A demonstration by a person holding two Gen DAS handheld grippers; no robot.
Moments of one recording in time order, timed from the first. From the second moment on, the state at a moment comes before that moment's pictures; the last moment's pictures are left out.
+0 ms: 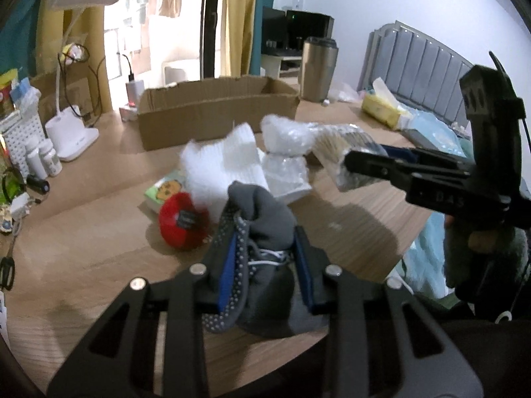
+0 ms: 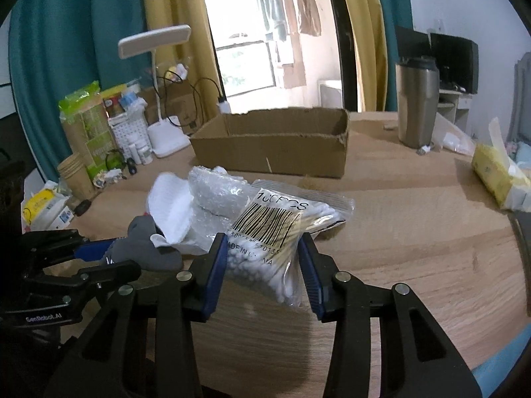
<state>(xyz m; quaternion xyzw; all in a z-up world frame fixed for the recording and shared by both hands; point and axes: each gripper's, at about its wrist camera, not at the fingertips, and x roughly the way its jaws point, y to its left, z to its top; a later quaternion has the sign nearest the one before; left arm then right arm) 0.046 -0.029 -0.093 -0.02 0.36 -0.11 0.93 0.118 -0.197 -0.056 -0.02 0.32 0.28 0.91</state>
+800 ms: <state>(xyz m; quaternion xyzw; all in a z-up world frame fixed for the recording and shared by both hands) 0.054 0.024 -0.038 -0.04 0.27 -0.06 0.96 0.128 -0.217 -0.032 -0.02 0.28 0.26 0.92</state>
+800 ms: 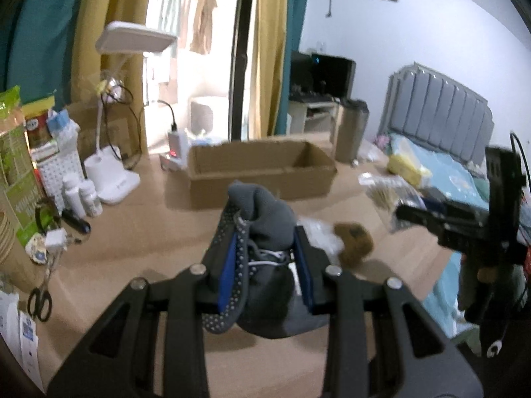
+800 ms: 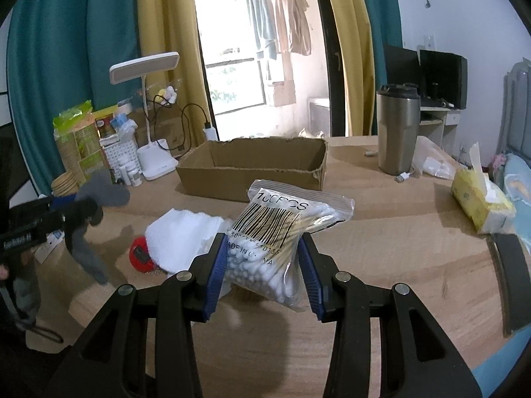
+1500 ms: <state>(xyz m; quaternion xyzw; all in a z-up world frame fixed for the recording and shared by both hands) 0.113 0.065 -0.038 -0.10 0.24 -0.04 0.97 0.181 -0.200 -0.034 -0.04 0.26 0.27 0.93</state>
